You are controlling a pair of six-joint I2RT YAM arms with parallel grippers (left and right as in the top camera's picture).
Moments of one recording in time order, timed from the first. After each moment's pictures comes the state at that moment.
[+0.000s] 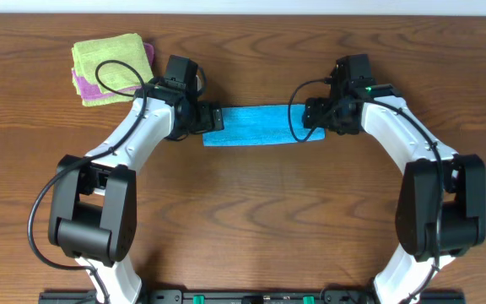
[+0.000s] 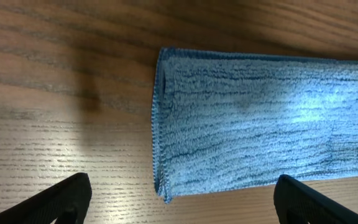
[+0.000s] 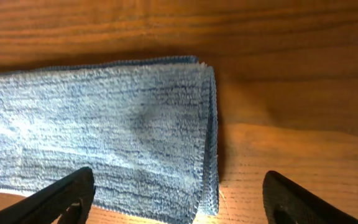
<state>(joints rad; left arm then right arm) -0.26 1.91 1.33 -0.66 0.20 -0.41 0.15 1.92 1.32 -0.61 -0.16 0.28</state>
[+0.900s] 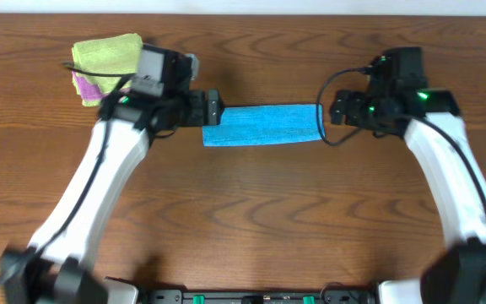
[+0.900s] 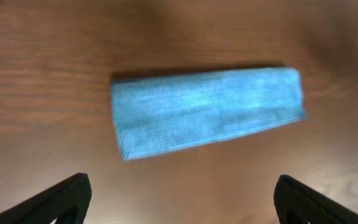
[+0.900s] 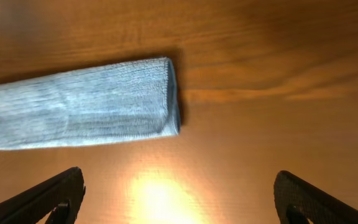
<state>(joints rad) -0.26 1.52 1.34 -0.78 0.27 -0.29 0.06 1.56 1.33 -0.87 -0.12 0.24</state>
